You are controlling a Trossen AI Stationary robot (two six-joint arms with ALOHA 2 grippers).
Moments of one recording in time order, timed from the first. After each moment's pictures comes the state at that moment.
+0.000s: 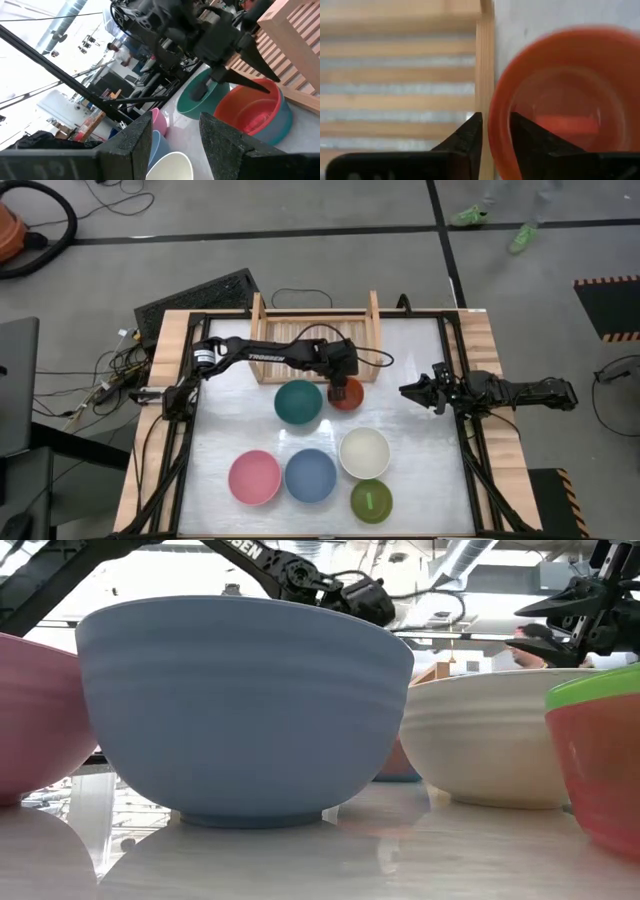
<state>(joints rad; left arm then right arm) 0.21 2.16 1.66 -0.47 -0.02 0.21 0.05 0.01 0.02 0.01 0.11 0.86</state>
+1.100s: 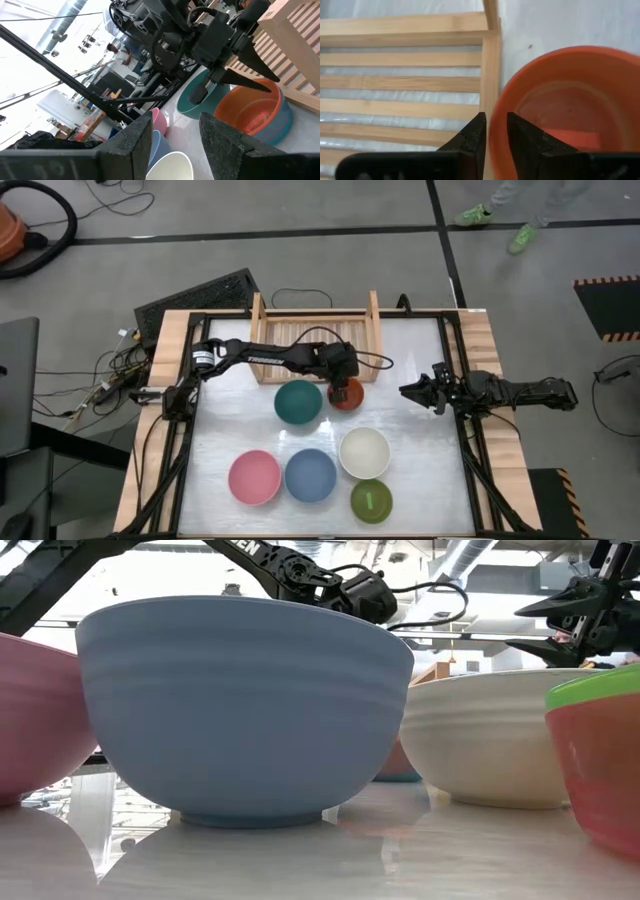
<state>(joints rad) 0.19 2.15 1.64 -0.43 -0.09 0.18 0.05 0.01 0.02 0.01 0.11 0.86</state>
